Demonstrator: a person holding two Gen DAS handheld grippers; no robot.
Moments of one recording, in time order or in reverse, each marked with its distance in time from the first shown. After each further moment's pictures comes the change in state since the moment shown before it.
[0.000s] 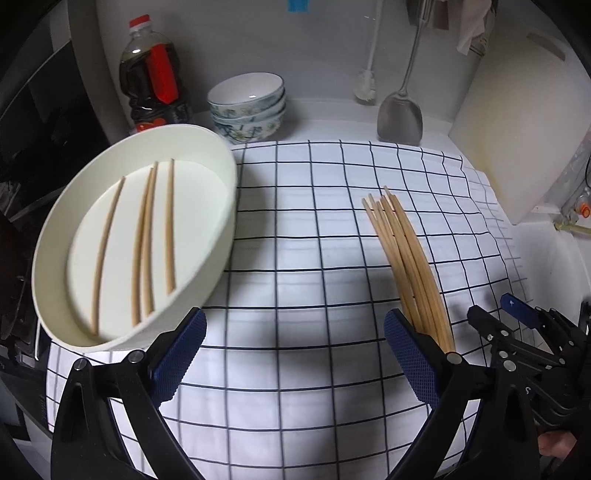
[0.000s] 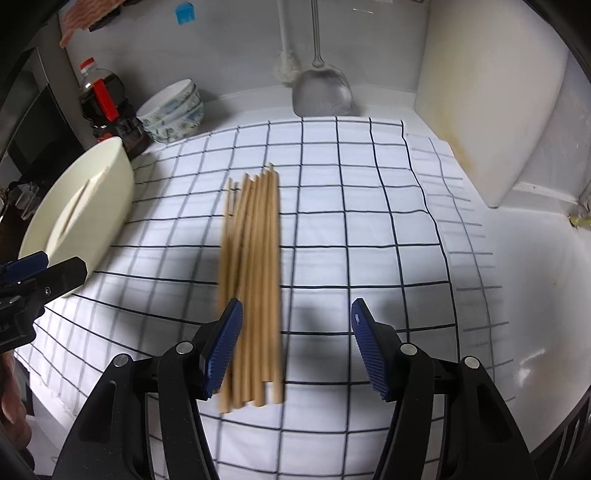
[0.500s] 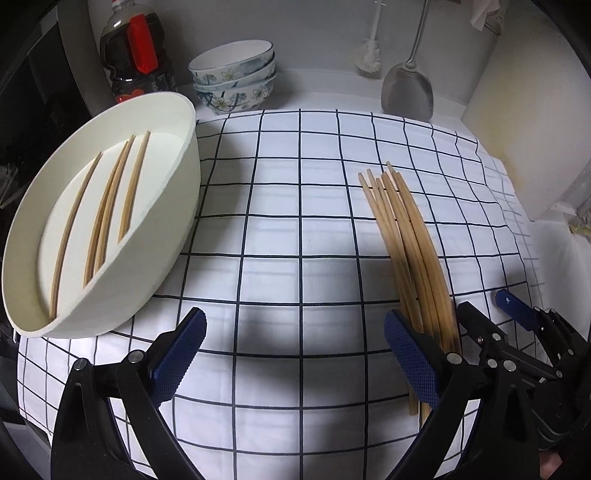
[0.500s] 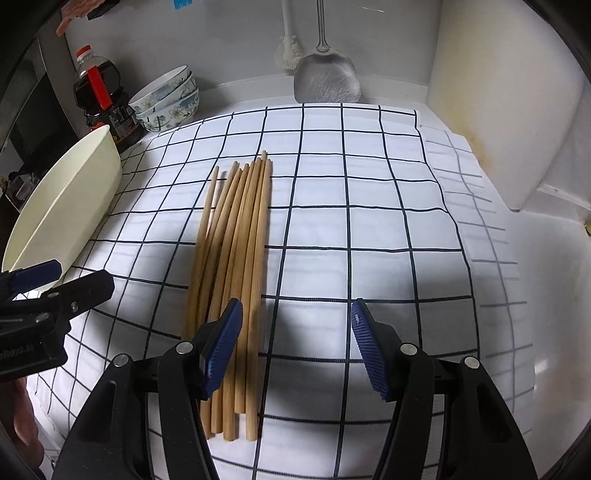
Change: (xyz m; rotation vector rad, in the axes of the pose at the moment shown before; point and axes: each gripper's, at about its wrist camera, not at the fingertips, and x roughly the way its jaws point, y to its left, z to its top) left arm 0.050 -0.021 -0.004 -0.045 0.055 0.026; right arm 0.040 -0.009 0.003 -0.037 -0.008 0.023
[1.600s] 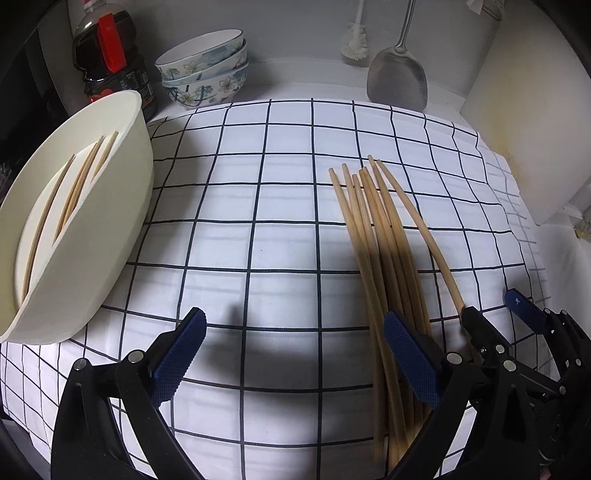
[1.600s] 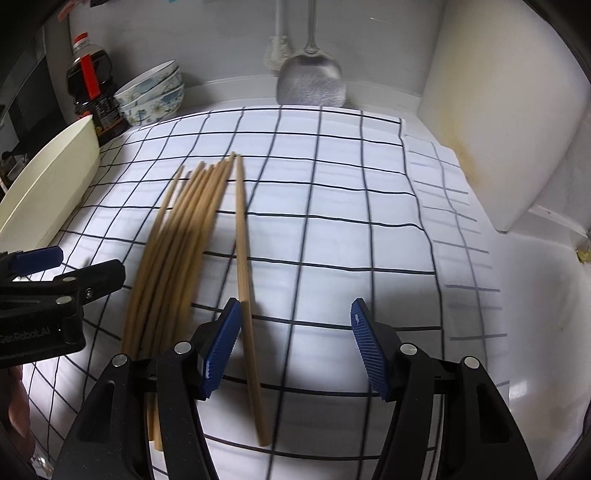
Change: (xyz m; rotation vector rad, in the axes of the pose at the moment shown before) left arm 0.030 -0.037 0.005 -0.008 -0.008 -0.004; right arm 0.012 -0.028 0.005 -0.070 -0.031 -0.065
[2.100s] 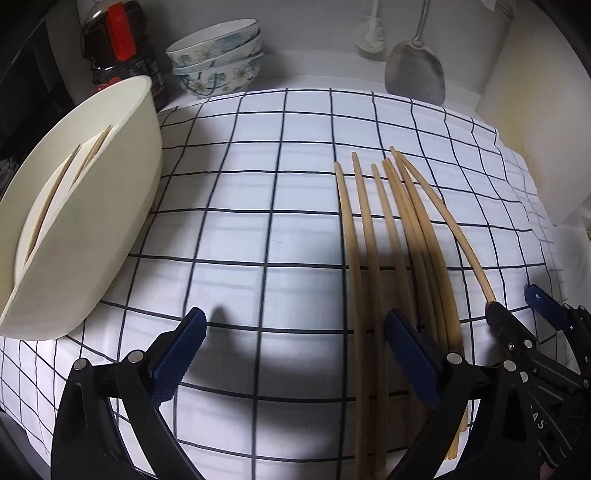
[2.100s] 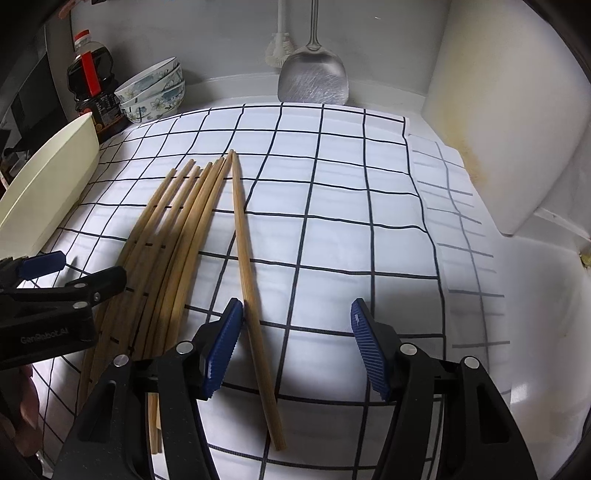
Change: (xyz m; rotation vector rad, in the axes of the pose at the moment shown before) left arm 0.014 0.014 -0.006 -0.021 -0.005 0.040; right arm 0.005 0.001 0.002 -0.016 0.003 0.013
